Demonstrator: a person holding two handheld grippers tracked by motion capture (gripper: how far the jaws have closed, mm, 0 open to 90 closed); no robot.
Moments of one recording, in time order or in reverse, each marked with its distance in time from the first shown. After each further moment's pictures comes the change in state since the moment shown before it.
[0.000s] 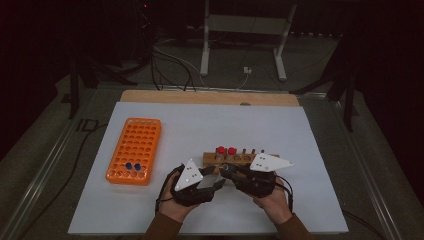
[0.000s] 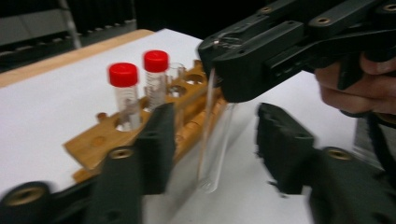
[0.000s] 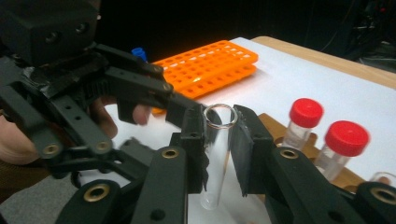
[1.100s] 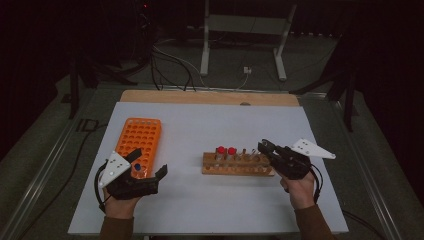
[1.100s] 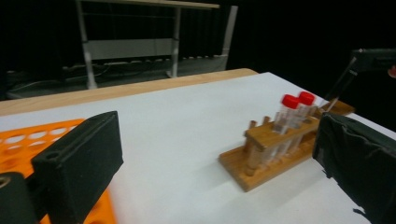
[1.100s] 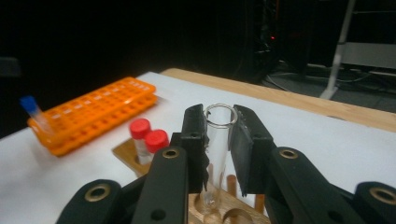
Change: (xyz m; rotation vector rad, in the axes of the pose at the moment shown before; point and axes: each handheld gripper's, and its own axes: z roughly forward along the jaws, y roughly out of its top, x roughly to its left) left arm 0.060 -0.013 -0.114 -0.162 0.341 -0.174; right arm -0.069 -0.005 -0.058 -0.149 -0.293 0.105
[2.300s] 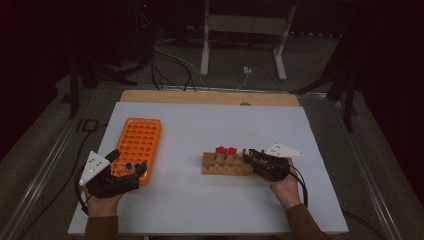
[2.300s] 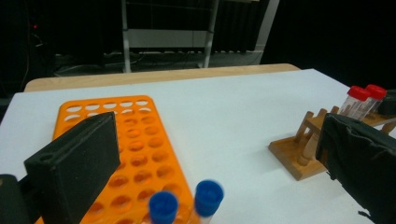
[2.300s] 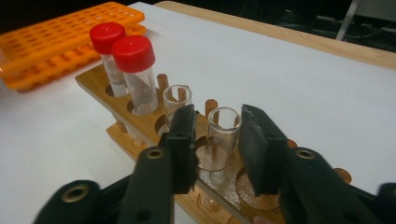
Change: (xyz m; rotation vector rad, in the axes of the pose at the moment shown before) left arm 0.045 -0.014 -0.019 0.022 0.144 -0.058; right arm 0.003 -0.040 0.047 0.226 -0.021 -0.073
